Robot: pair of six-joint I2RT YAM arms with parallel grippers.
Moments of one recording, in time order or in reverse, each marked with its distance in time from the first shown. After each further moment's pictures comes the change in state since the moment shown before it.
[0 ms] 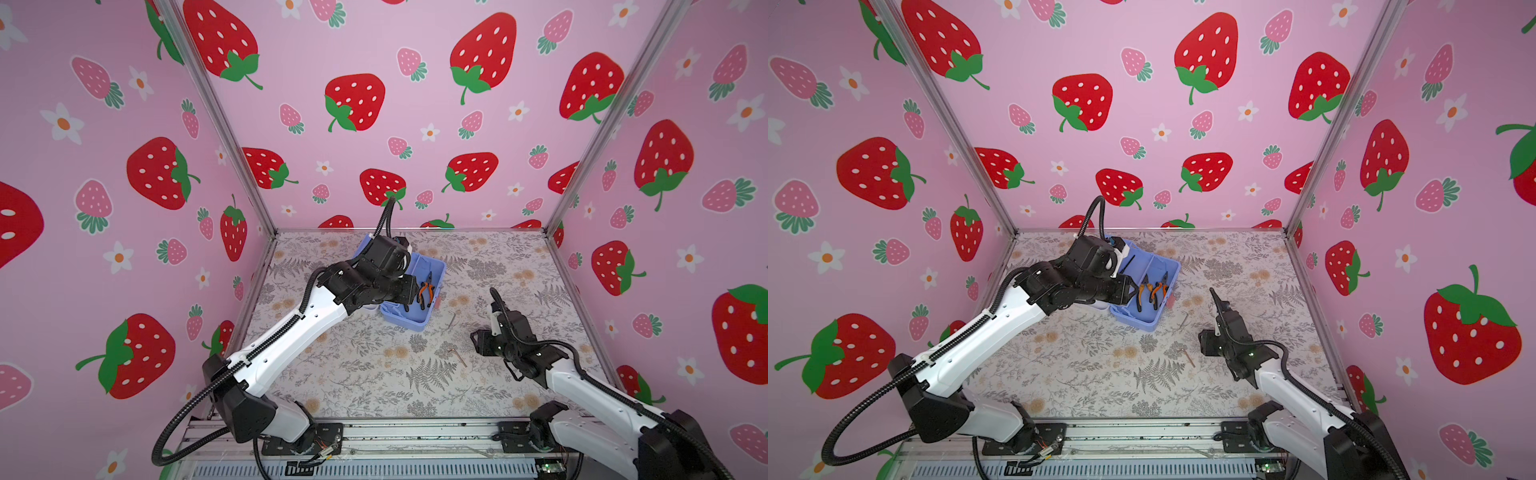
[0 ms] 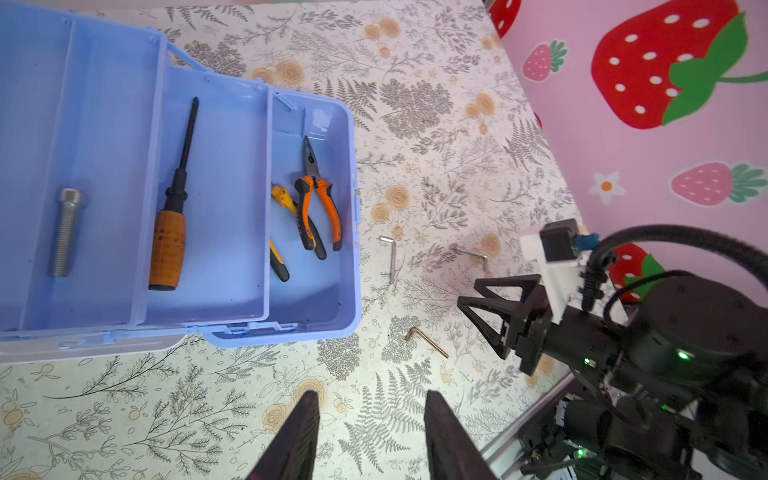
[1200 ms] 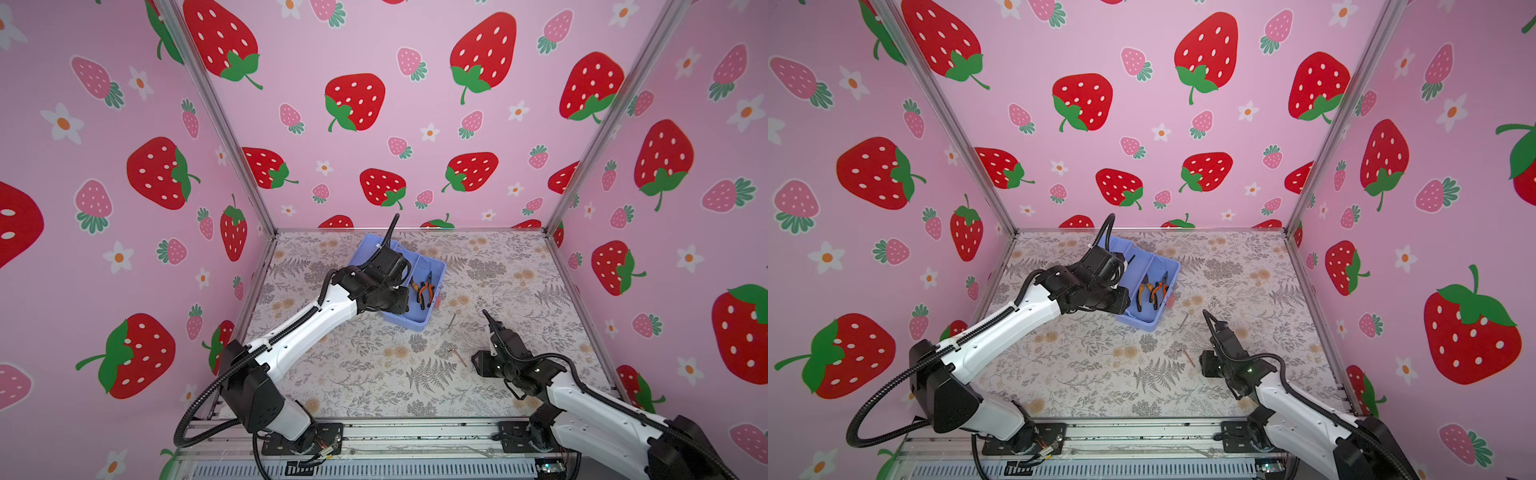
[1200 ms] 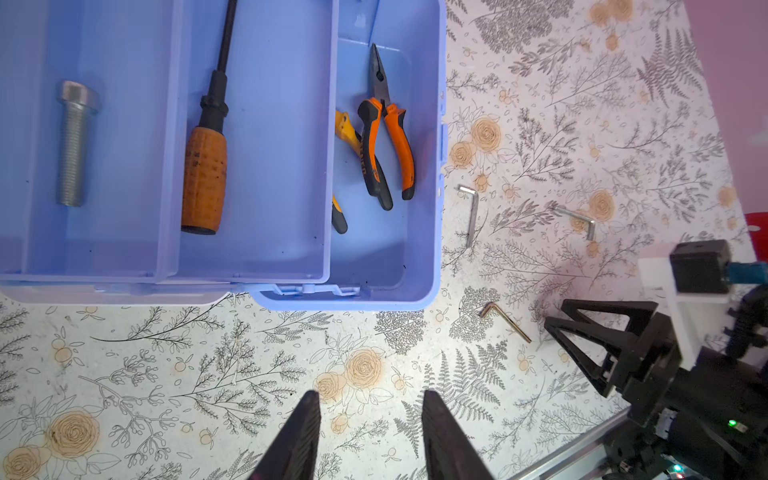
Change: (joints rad) left arm 0.037 0.085 -0.123 -0.009 -0.056 0.025; right arm 0.167 0.003 -0.072 -0.075 0.046 0.120
